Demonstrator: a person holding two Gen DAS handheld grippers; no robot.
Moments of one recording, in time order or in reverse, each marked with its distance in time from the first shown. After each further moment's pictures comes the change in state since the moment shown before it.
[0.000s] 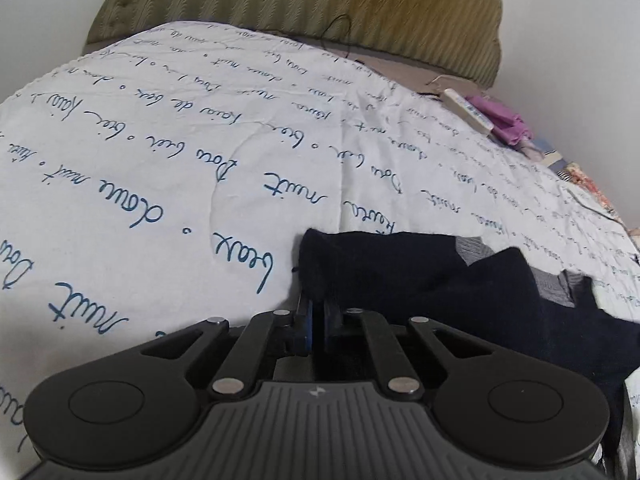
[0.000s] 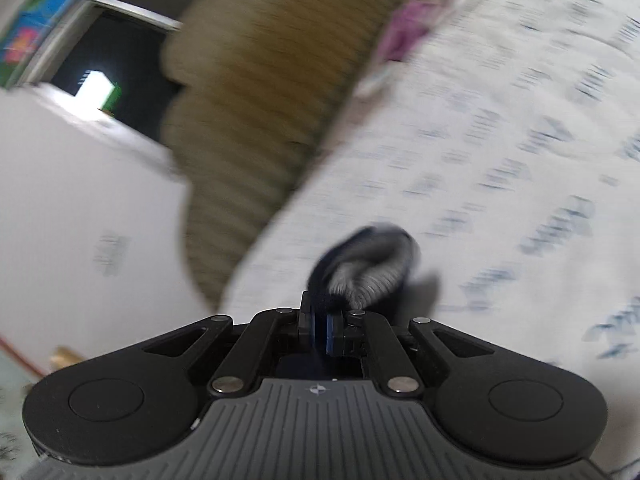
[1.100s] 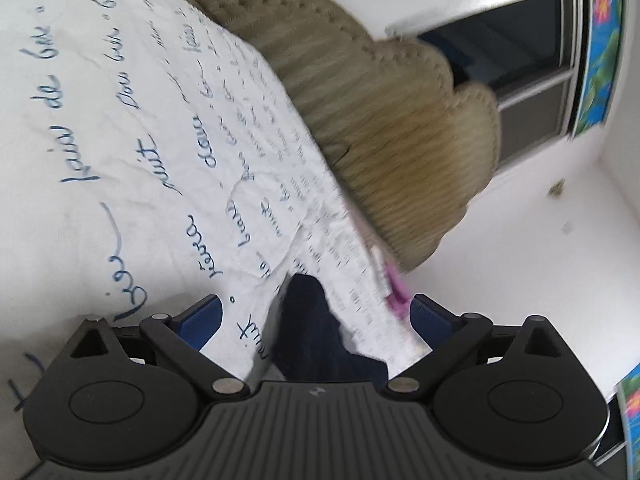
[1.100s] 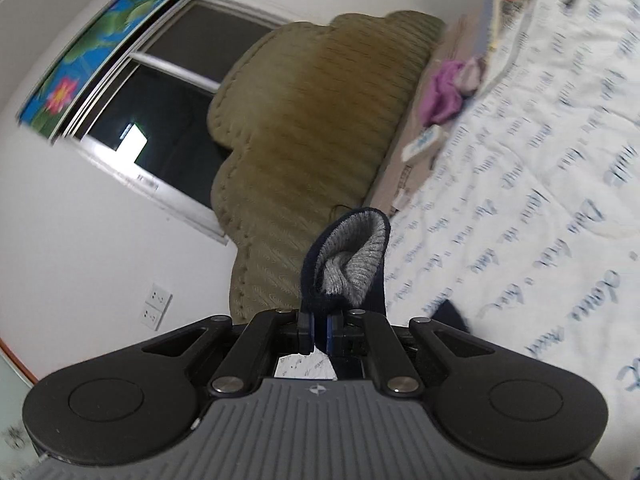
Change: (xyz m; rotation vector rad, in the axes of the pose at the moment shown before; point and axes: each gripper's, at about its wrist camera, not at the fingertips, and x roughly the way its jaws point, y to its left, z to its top) left arm -0.068 0.043 -0.080 -0.631 -0.312 -0.356; right arm -0.043 0.044 0.026 0.026 -0.175 0.145
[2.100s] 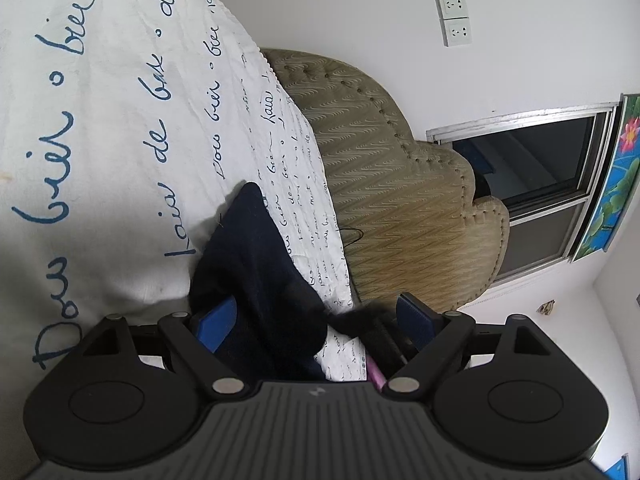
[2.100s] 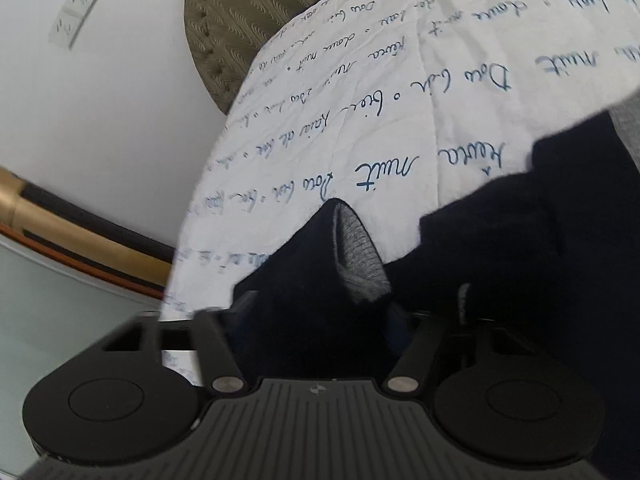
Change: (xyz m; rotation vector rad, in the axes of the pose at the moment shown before) left arm -0.028 0.054 0.017 -0.287 -0.247 -0.052; right arm 0.310 0.111 -0.278 -0.253 0.767 -0.247
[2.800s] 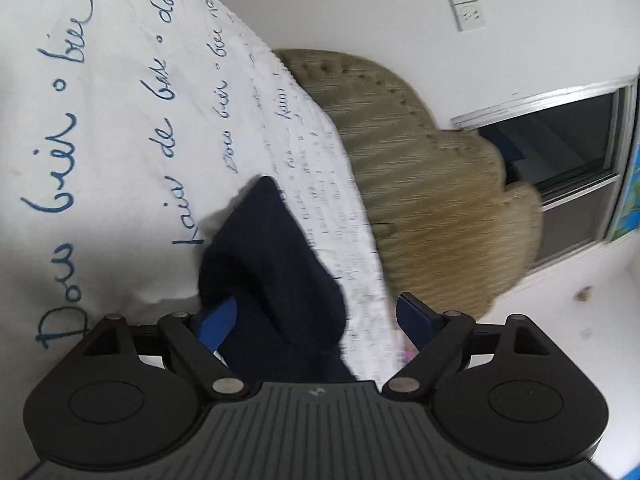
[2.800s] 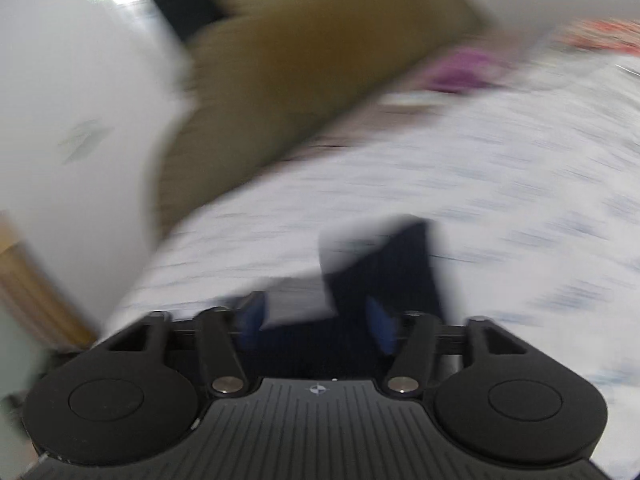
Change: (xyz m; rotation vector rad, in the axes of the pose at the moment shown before) left arm 0.012 -0.010 0.001 0.060 0.002 0.087; right arm -0.273 -0.125 -0.062 -0.166 -0.498 -0.064
